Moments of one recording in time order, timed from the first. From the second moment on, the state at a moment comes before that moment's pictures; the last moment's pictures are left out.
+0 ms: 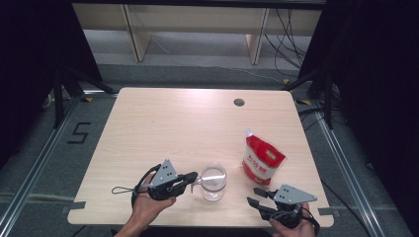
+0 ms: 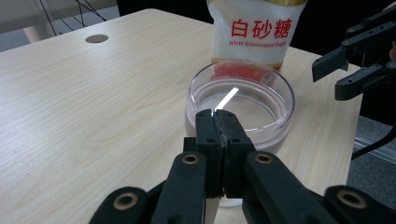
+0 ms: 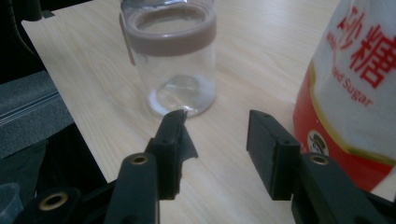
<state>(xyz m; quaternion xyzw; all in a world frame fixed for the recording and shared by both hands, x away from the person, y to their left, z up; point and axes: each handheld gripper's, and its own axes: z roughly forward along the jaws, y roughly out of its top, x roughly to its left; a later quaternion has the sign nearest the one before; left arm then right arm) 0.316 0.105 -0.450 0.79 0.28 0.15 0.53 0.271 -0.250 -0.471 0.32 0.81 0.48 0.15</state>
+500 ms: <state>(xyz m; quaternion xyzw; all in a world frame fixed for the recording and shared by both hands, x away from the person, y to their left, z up) 0.316 0.106 -0.451 0.79 0.27 0.15 0.54 0.282 -0.233 -0.465 0.28 0.81 0.48 0.16</state>
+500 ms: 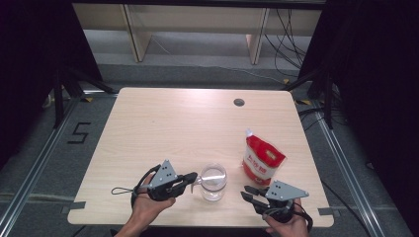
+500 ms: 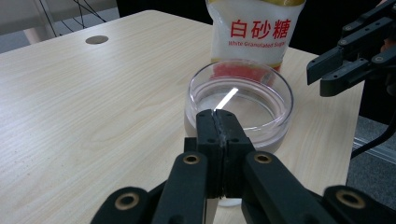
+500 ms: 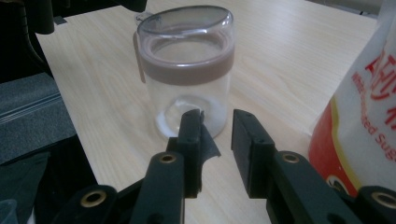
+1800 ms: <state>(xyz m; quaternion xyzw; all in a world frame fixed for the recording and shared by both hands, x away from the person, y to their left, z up) 0.312 0.108 -0.454 0.78 0.27 0.15 0.54 0.308 -0.201 -0.462 0.24 0.82 0.49 0.18</state>
